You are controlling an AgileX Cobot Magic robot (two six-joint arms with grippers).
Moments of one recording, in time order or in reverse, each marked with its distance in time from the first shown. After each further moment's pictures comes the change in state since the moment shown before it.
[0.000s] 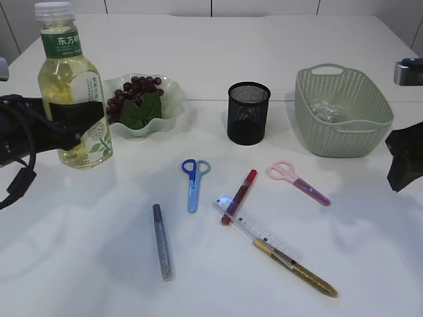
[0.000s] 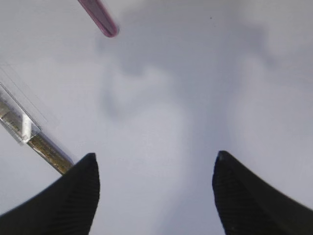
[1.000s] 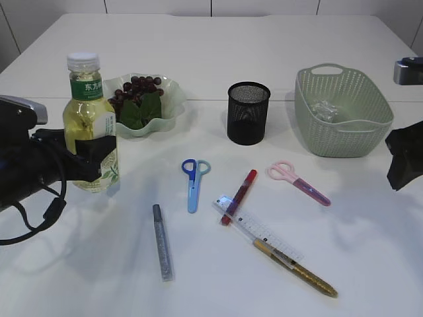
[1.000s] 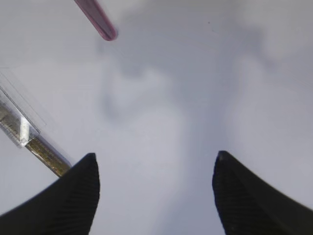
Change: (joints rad) left arm 0.002 0.311 -0.021 -0.103 -0.224 0.232; right arm 0.000 0.000 0.000 -0.006 -0.006 -0.002
